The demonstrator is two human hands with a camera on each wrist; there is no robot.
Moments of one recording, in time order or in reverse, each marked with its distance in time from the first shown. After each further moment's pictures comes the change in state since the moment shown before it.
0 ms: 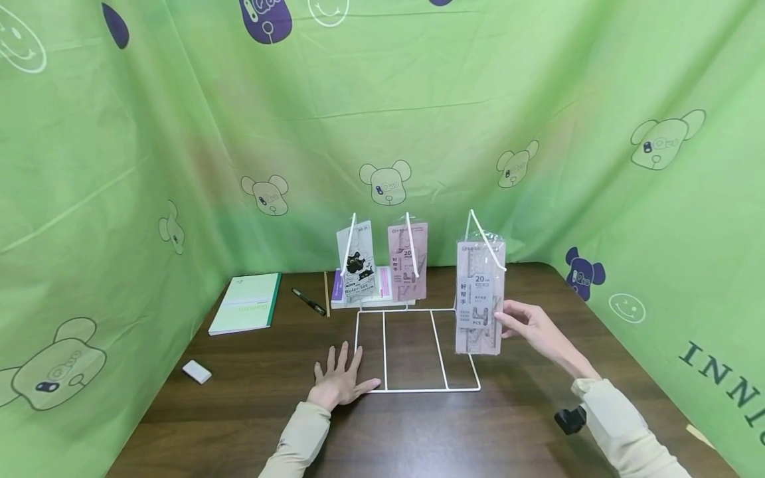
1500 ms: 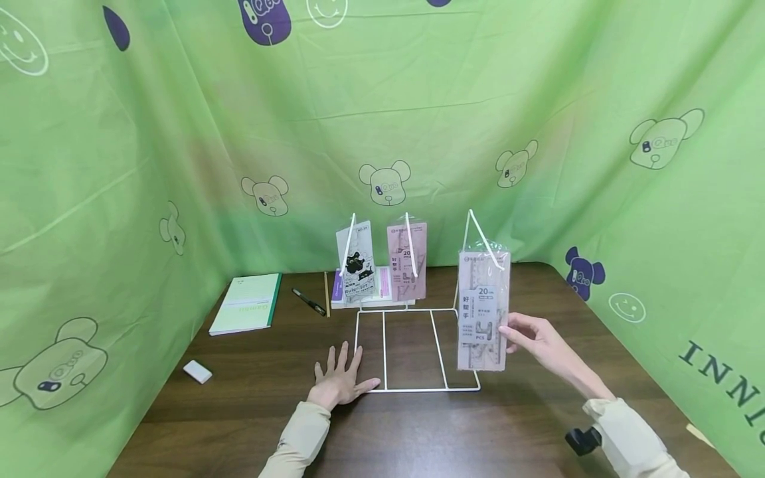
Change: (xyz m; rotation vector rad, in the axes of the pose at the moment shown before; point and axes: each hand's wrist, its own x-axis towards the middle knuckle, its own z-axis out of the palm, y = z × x) left_hand -0.001 0.002 -0.001 0.012 0.015 0.007; right_hand -0.026 -0.014 0.007 -0.015 -0.016 -0.065
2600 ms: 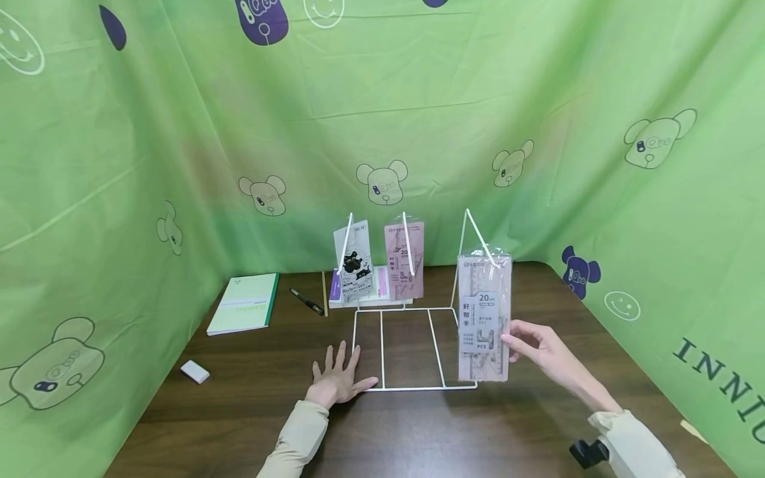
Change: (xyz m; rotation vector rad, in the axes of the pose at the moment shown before) left_hand -0.001 0.000 -0.002 -0.007 -0.012 0.004; right_hand -0.017 -0.014 0.004 -0.010 -0.003 -0.036
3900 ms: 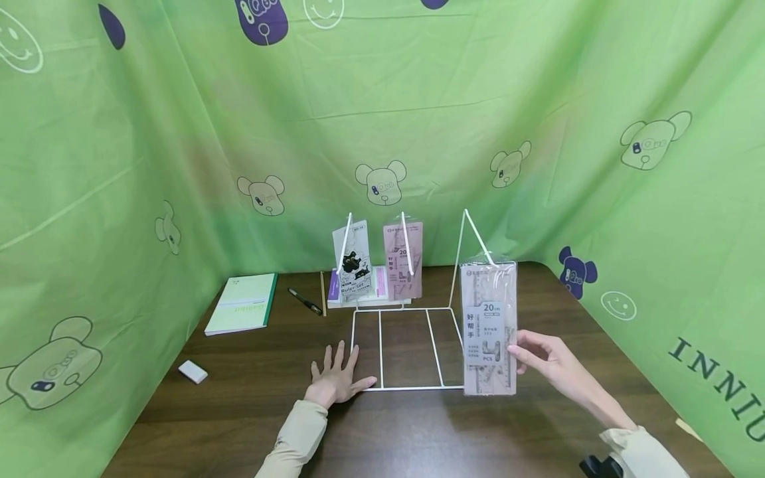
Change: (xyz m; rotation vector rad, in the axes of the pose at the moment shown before) left_hand 0.022 -0.024 0.031 -0.012 0.008 -0.009; right_hand -0.020 -0.012 0.003 -0.021 0.013 -0.039
